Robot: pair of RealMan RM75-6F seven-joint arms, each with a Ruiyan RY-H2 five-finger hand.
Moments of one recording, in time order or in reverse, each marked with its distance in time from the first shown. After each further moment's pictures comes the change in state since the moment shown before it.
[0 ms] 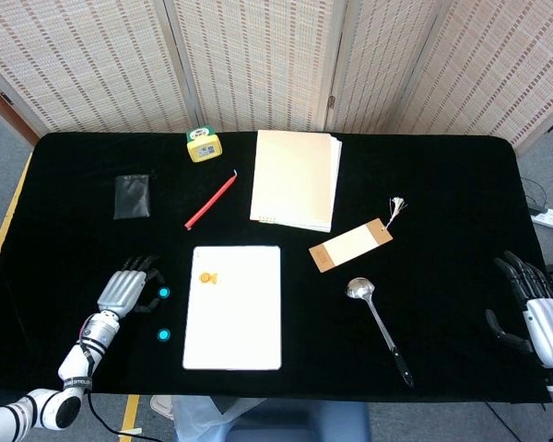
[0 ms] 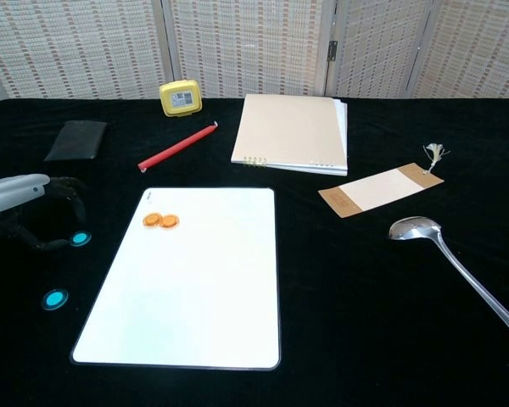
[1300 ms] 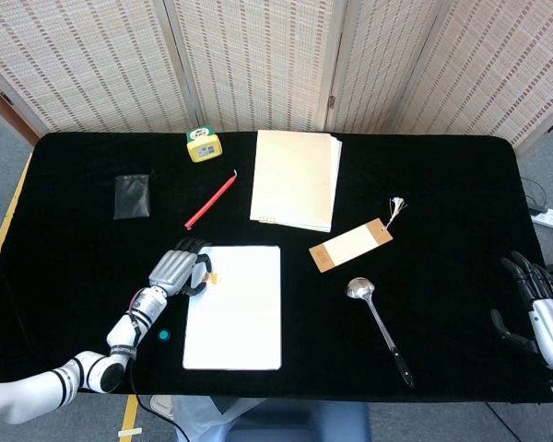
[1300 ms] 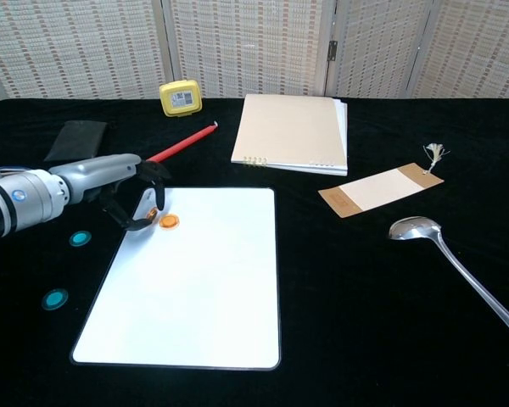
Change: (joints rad) left arm -0.190 -0.126 -0.120 0.078 -0.018 -0.171 0.037; right arm -0.008 0.010 0.000 -0.015 0.025 -0.002 -0.014
